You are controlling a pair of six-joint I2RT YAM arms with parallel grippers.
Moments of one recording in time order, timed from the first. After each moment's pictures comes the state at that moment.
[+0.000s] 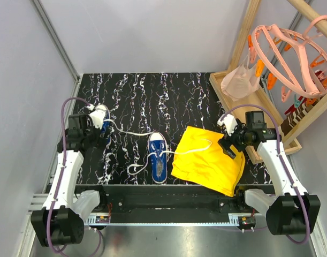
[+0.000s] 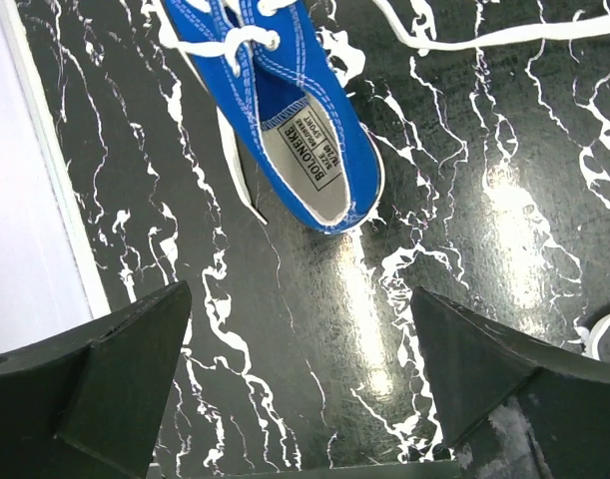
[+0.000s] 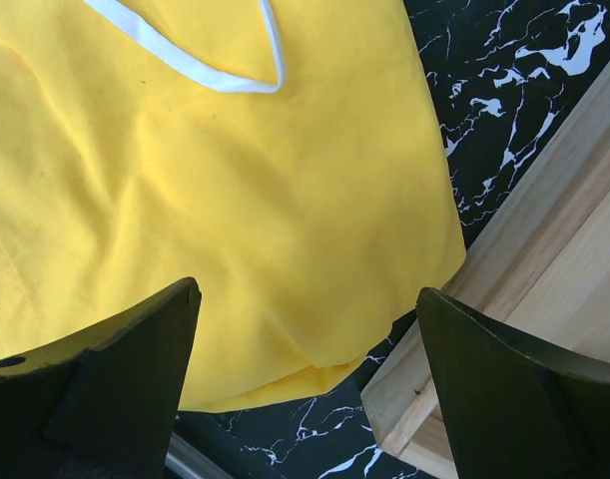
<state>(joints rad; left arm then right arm) 0.08 0.94 0.78 -0.66 0.07 0.40 0.03 1.07 0.86 -0.86 -0.36 -0.78</state>
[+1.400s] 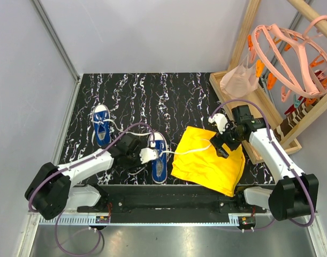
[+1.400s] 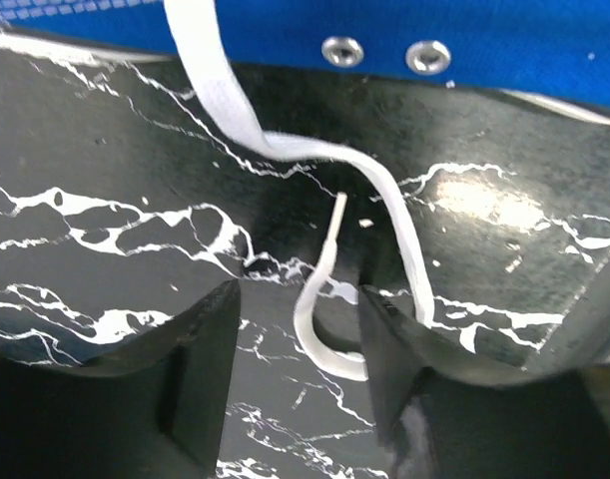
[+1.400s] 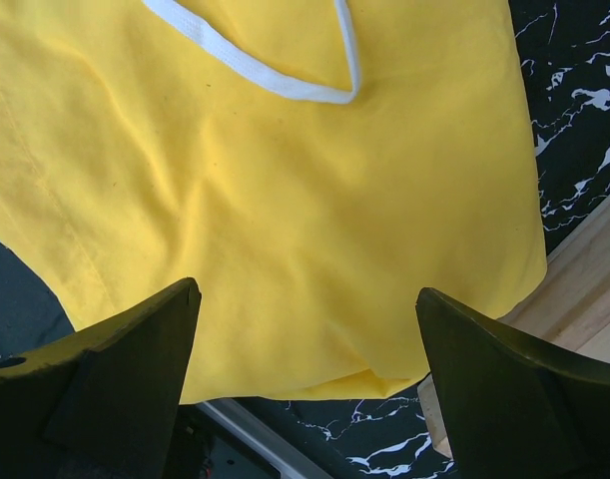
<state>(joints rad) -0.65 1.21 0.56 -0.50 0.13 0.66 0.18 1.22 0.96 -0.96 -0.30 -0.62</state>
